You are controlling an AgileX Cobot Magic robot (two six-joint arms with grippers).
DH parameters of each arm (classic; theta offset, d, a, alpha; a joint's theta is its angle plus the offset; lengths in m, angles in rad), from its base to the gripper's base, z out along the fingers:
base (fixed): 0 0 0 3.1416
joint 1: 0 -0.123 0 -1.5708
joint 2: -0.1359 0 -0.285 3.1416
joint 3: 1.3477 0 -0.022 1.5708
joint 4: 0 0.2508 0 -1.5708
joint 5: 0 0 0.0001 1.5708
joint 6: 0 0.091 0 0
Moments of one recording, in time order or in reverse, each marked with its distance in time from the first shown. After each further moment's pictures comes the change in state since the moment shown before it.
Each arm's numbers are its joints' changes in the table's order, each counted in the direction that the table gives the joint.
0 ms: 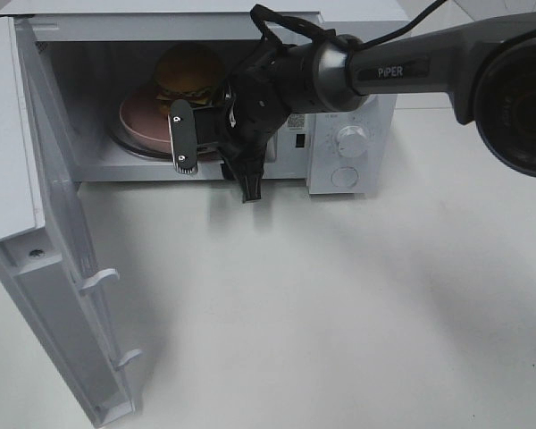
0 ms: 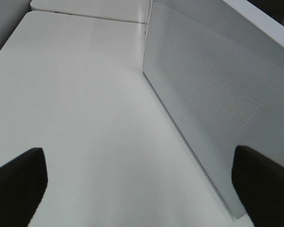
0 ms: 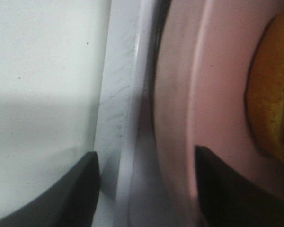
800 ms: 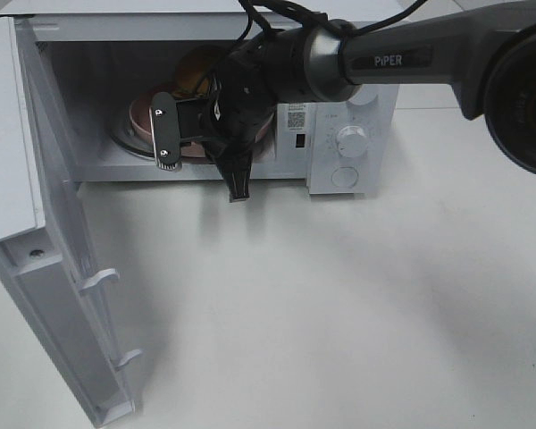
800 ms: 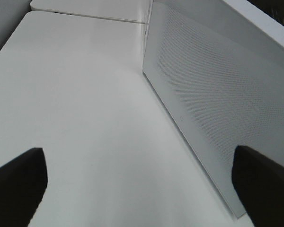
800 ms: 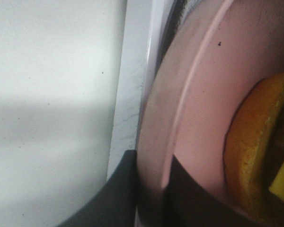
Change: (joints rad) left arm 0.000 0.000 0.000 0.000 0.000 0.000; right arm -0.045 0.040 -0.006 0.035 0.075 -0.007
